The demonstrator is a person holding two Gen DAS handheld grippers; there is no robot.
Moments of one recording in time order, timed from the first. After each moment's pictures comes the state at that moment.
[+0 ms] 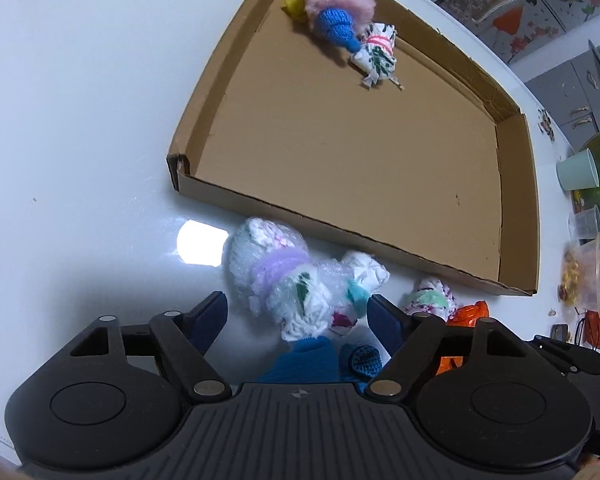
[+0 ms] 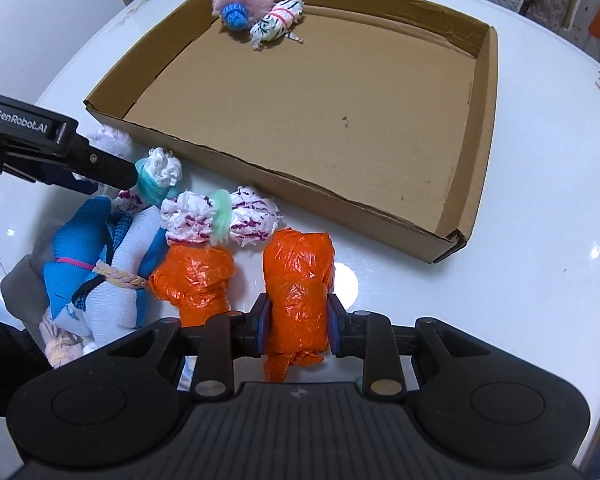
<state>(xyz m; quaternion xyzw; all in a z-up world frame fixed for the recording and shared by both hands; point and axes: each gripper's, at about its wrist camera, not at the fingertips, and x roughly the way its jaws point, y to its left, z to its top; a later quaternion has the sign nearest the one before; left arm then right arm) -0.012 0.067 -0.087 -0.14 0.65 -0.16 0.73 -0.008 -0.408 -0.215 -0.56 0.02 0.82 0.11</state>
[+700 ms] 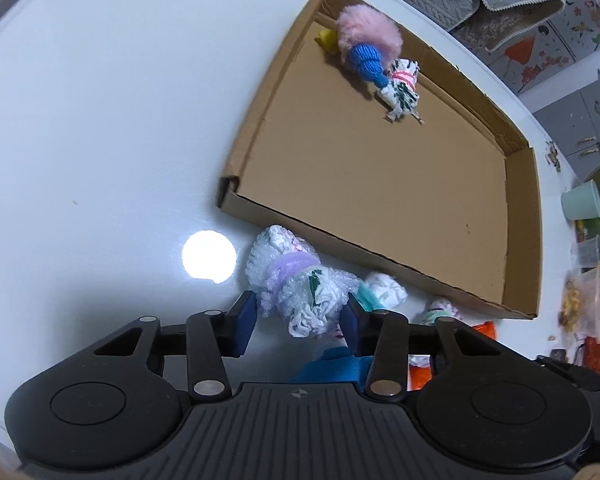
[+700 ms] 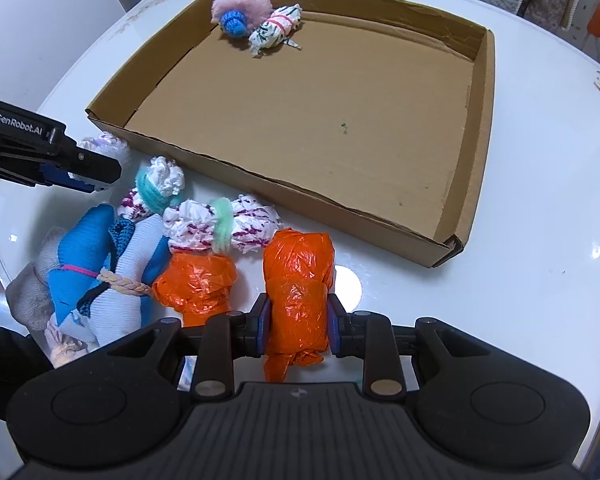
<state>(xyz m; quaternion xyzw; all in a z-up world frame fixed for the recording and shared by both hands) -0.015 0.089 -0.077 -0.15 0.63 -0.12 0.75 -0.007 -0.401 -0.209 -0.56 0.03 0.82 0.11</state>
